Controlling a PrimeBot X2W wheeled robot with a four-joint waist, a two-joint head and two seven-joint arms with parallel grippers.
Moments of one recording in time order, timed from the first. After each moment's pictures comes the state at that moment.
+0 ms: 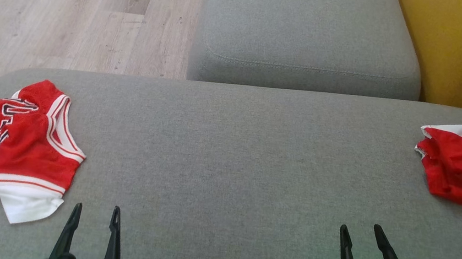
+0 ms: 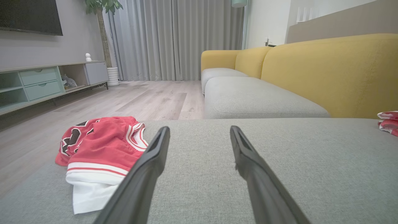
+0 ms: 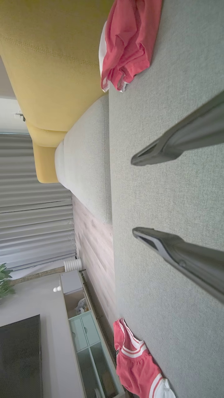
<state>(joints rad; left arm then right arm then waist) 0.20 0.05 -0.19 0.15 -0.12 0.15 -0.26 0.12 -0.06 0.13 0.27 0.13 0.13 -0.25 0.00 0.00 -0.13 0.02</state>
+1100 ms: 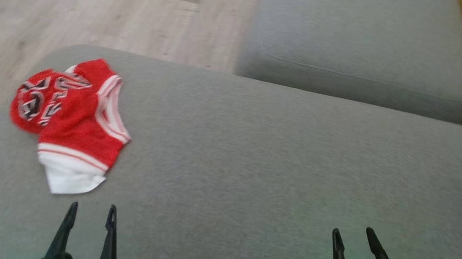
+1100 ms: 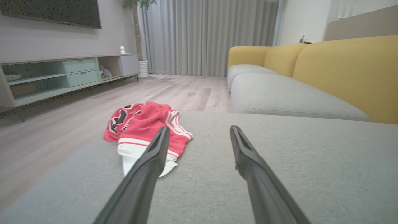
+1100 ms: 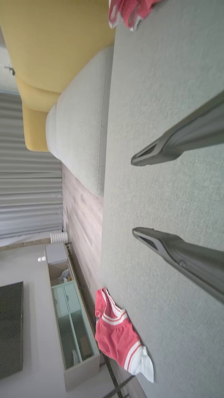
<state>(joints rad) 0.20 0.05 -0.18 0.15 -0.11 0.15 -0.26 0.14 -0.05 0.14 0.27 0.10 0.13 -0.25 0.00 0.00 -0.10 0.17</state>
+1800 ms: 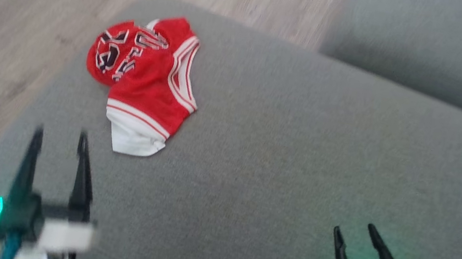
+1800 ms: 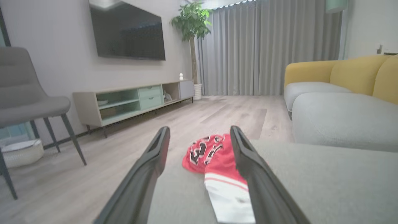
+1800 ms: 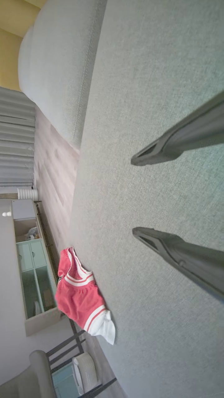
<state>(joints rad) 0.06 0.09 -0.07 0.05 -0.06 0.14 -0.26 0.13 -0.06 0.15 0.28 0.07 0.13 -0.25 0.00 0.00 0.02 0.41</state>
